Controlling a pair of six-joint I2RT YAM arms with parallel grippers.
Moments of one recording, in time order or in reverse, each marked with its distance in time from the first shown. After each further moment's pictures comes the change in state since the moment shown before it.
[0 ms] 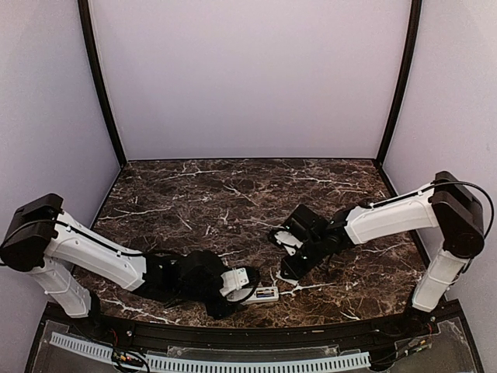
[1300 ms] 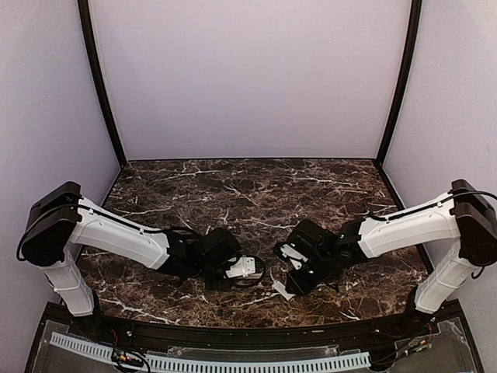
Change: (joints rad) left arm 0.129 0.192 0.250 -0.304 -0.175 0.434; right arm 0.119 -0.131 -0.106 -0.035 0.011 0.186
